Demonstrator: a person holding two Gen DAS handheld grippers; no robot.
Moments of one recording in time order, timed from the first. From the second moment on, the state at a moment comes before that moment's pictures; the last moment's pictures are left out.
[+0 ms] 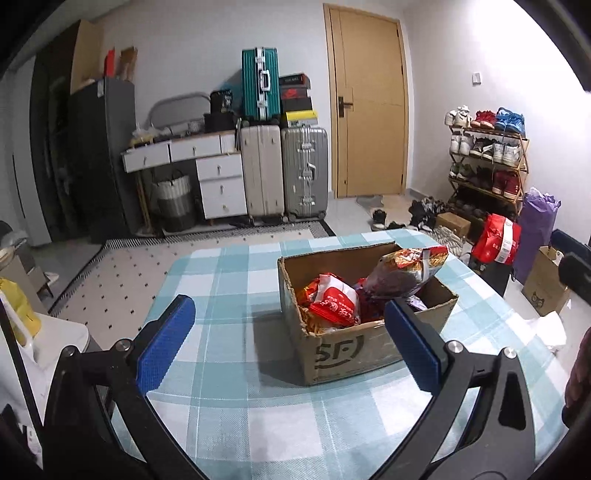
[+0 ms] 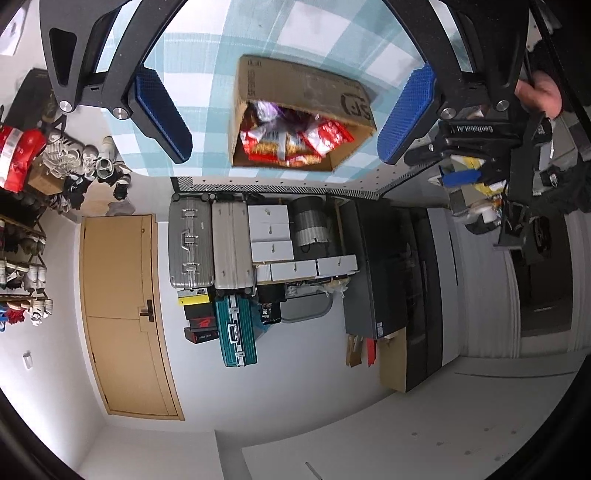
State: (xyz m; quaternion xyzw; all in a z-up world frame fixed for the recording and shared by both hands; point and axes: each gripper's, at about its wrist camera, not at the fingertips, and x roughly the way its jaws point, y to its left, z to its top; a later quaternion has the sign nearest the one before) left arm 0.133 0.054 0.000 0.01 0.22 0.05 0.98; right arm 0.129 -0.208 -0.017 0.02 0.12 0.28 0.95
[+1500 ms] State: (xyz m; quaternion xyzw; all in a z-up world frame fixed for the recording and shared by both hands) left arm 0.125 0.080 -0.115 -0.01 0.15 0.08 0.98; right arm 0.161 -0.197 -0.134 -0.03 0.14 0.23 0.96
